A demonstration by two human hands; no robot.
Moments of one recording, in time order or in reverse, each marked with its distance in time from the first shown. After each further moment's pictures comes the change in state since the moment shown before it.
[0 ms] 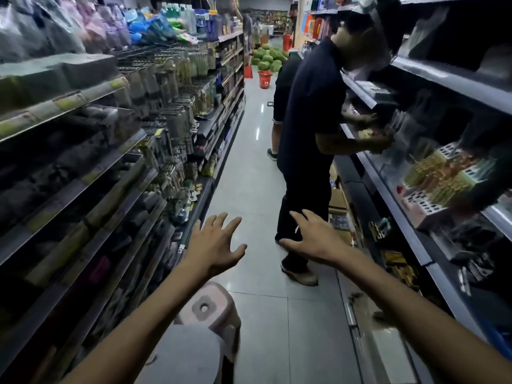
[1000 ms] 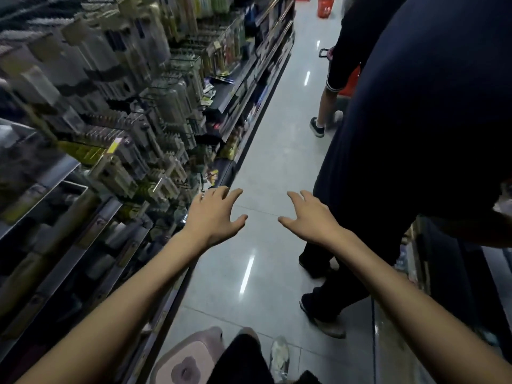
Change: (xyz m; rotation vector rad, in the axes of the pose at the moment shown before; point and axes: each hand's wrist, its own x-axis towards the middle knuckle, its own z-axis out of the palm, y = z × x) left_hand 0.561 -0.105 0.070 0.054 -0.065 -0.159; right_hand 0.599 0.107 -0.034 0.116 -0.188 -0.111
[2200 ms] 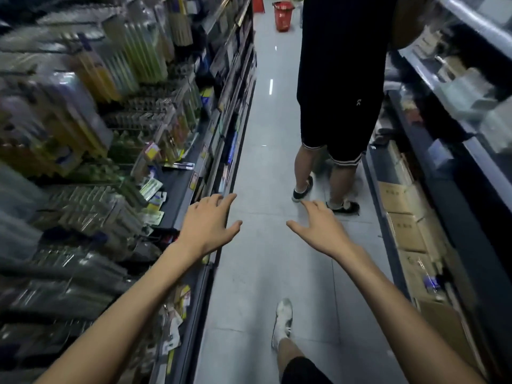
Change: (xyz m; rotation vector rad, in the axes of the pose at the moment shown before) left_hand 0.826 -0.174 0.023 -0.010 -0.057 0.164; right_hand 0.748 0.109 -0.225 0.223 0.170 0.244
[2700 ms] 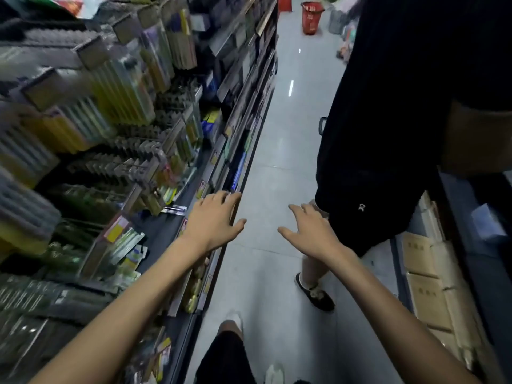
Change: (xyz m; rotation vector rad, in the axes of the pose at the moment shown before) left_hand 0.307 -0.053 -0.019 -0.002 0.024 -0.077; right_hand 0.319 -0.039 -0.072 -0.175 -0.111 -0.152
